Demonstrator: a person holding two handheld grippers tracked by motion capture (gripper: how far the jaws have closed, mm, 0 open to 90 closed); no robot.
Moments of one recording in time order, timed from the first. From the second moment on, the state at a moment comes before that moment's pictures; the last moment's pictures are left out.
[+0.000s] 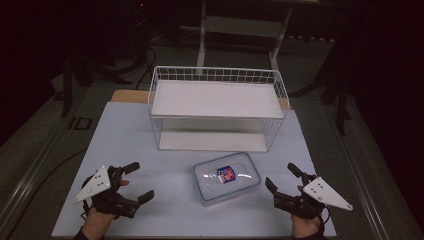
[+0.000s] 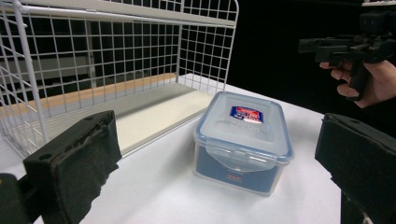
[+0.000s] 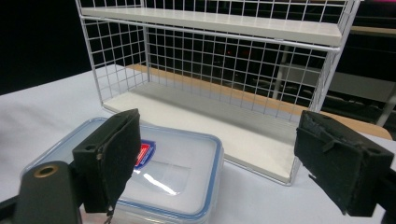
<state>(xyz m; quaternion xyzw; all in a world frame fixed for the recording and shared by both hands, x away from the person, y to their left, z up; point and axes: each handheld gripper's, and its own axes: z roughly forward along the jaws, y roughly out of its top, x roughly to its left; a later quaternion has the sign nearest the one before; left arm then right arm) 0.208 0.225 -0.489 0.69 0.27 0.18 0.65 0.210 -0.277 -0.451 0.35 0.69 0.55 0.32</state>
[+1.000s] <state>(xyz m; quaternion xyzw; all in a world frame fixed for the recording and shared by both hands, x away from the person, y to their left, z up) 0.208 0.223 -0.487 0.69 0.27 0.17 0.65 0.223 -0.255 -0.423 0.30 0.72 0.58 0.23</state>
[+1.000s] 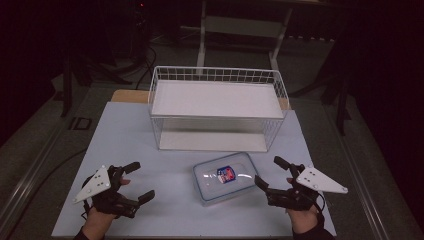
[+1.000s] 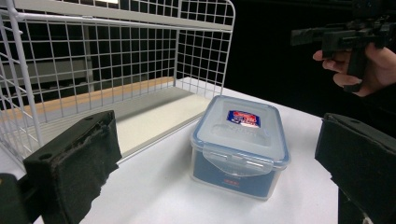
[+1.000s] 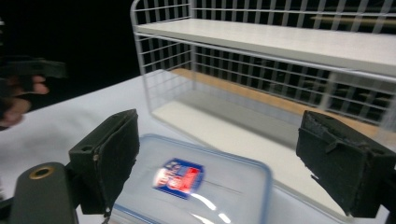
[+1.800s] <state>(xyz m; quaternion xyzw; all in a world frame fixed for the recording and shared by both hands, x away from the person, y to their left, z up) 0.207 0.223 -0.486 0.69 0.26 0.18 0.65 0.219 -0.185 -0.493 0.24 0.84 0.48 0.07</state>
